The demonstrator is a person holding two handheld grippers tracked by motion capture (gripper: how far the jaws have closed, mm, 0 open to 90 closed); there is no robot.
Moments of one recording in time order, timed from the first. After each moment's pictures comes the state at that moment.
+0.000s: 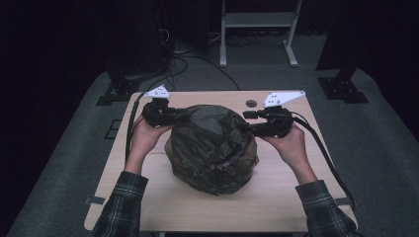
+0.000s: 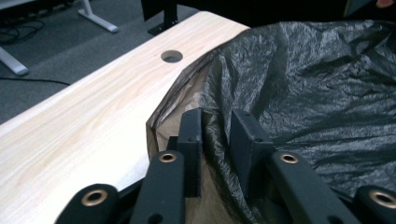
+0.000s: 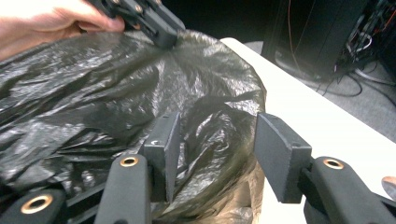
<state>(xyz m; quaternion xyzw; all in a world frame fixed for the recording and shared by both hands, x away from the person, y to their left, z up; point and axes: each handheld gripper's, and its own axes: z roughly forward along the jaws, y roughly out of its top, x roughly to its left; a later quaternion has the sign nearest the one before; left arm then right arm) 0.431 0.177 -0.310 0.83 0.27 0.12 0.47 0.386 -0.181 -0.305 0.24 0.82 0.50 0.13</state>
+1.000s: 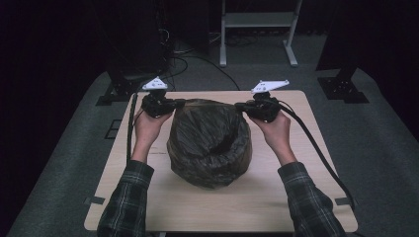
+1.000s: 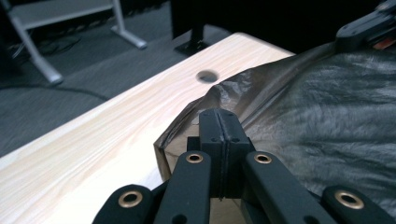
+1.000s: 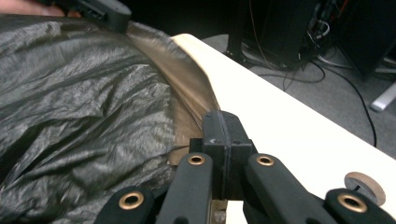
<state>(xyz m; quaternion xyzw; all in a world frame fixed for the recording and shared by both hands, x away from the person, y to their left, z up) 0.471 0.187 -0.325 0.80 0.31 0.15 0.48 0.446 -0.164 -0.322 0.30 0.81 0.48 0.17</state>
